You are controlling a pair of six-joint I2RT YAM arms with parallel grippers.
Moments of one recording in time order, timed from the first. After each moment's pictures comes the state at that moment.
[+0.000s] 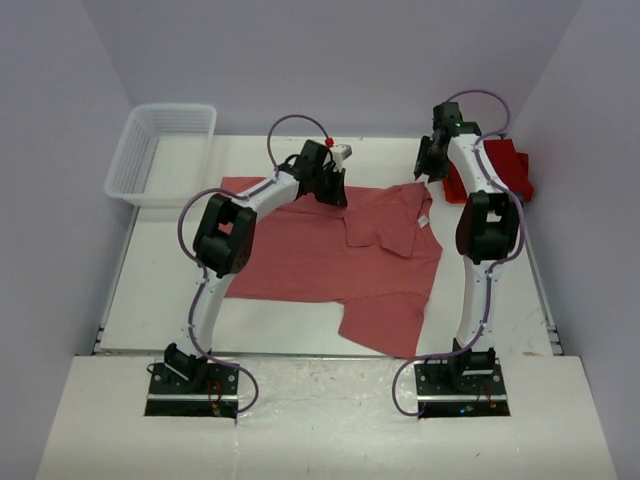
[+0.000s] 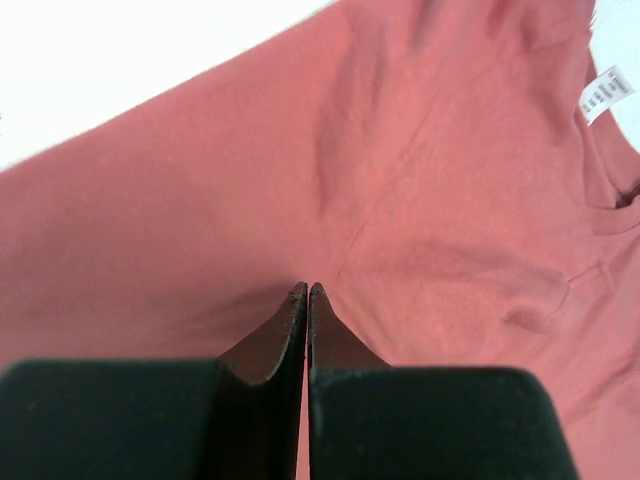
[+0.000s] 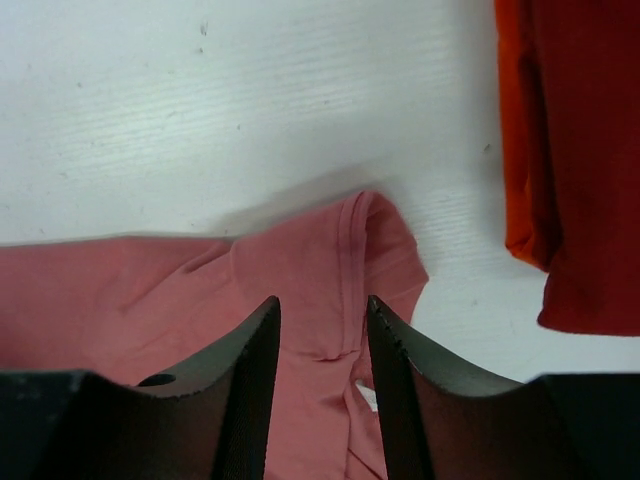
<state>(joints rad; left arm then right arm) -0.52 2.38 1.93 -0.37 0.40 -0.23 0.06 2.32 2.15 -0.94 0.03 0.29</state>
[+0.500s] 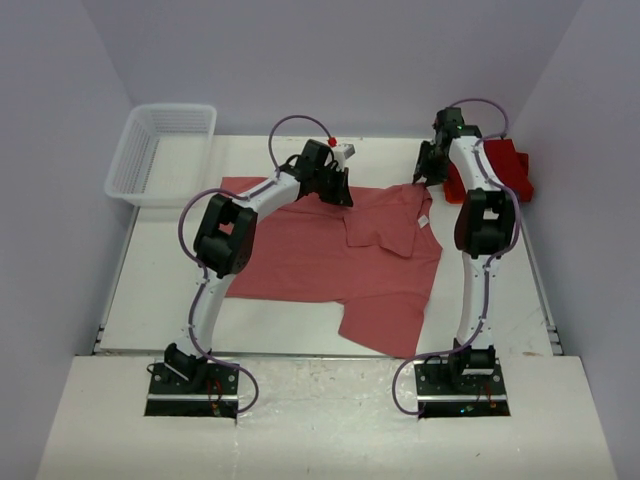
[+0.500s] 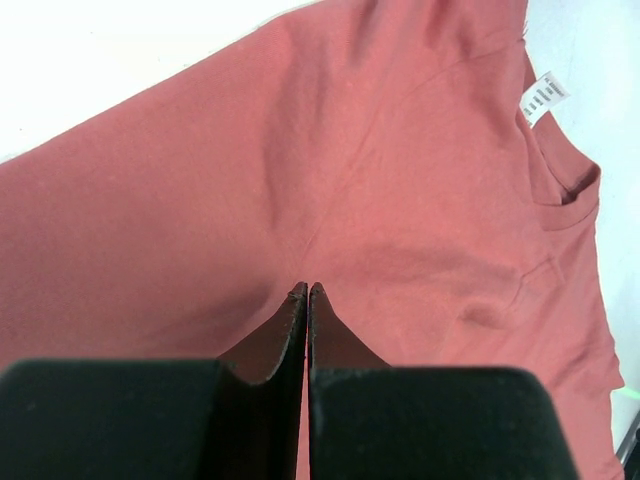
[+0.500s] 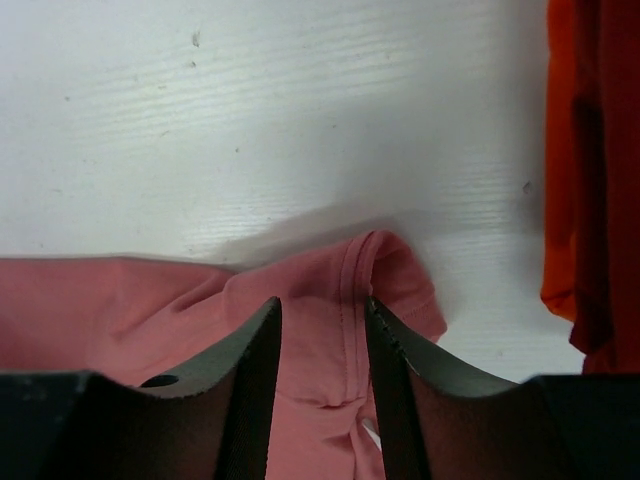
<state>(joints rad) -0.52 2.38 1.93 -0.32 0.48 -0.27 0.00 2.43 2.26 -0.96 -0.10 0.28</state>
